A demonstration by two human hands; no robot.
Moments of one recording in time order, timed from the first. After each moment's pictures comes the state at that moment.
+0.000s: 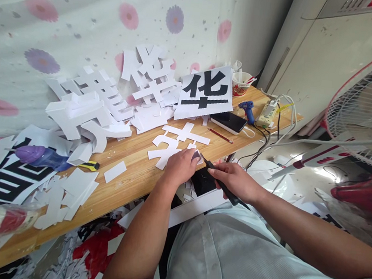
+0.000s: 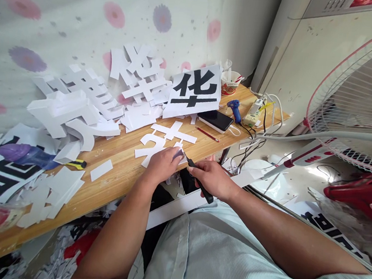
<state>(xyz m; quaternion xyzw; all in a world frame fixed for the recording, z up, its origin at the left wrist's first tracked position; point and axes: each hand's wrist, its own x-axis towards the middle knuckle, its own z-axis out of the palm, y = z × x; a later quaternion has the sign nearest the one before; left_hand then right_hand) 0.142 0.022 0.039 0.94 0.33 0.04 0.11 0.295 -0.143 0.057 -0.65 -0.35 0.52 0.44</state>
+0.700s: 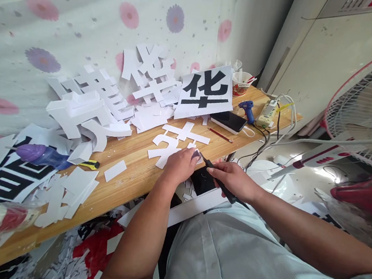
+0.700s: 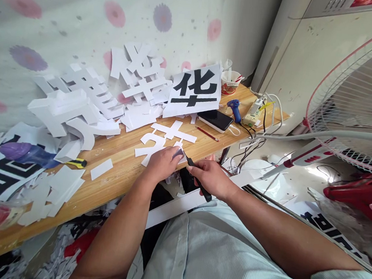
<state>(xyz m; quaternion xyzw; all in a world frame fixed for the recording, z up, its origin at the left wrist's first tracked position) 0.142 0.022 0.043 0.94 0.33 0.02 0.11 0.294 -0.142 0.051 -0.65 -0.34 0.52 0.43</state>
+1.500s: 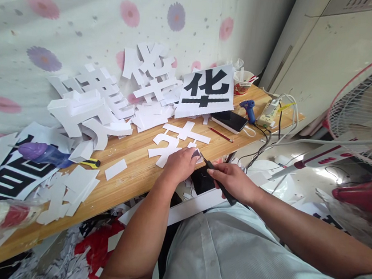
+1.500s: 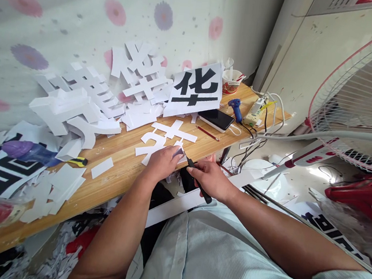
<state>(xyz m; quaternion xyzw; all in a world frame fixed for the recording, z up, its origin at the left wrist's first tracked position) 0.141 0.024 0.040 0.94 0.32 0.04 0.11 0.292 -0.143 0.046 -0.64 -0.34 0.53 0.44</state>
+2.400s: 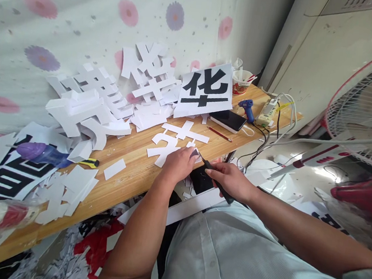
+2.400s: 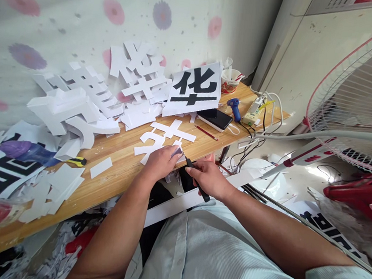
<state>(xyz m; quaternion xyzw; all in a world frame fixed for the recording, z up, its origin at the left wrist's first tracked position) 0.142 0.023 0.043 0.94 0.32 0.03 0.12 0.291 -0.144 0.048 -0.65 -0.33 0.53 0.44</state>
